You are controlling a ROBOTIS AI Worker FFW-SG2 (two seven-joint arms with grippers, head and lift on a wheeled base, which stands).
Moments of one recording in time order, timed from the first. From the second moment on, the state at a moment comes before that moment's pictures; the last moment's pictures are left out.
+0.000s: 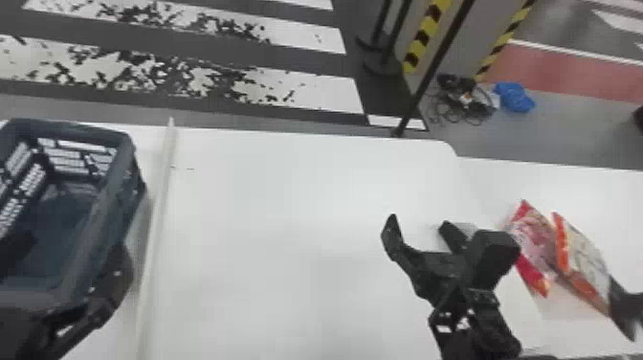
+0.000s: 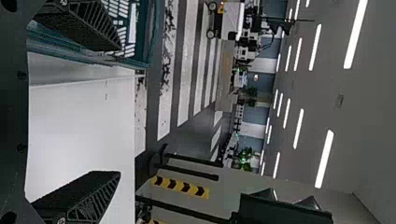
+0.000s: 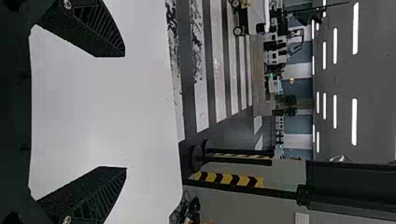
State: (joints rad) left arm 0.90 0.16 0.01 -2.38 0.22 0.07 -0.11; right arm 0.61 -0.12 -0.11 -2.10 -0.21 0.21 -0.10
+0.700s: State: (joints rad) left arm 1.11 0.13 0.06 -2.46 0.30 -0.02 -0.14; right arm 0.99 -0.18 -0.06 -2.34 -0.22 0.07 -0.15
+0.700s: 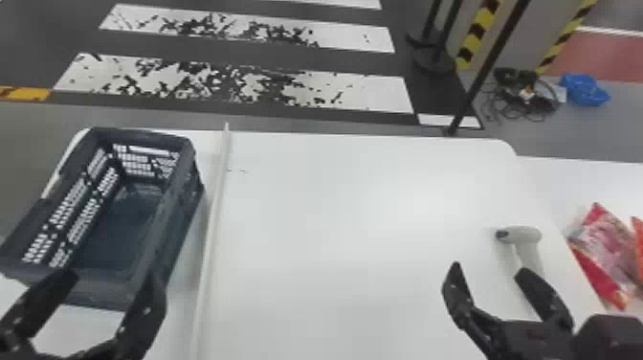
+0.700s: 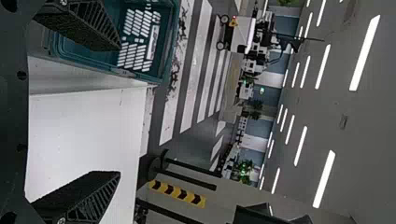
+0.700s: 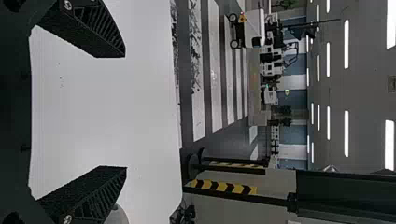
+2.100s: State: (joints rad) left arm 1.21 0.11 0.05 -2.48 0.29 -0.17 -0.16; right arm 1.17 -0.24 -0.08 -2.39 -0.27 -0.27 -0.20
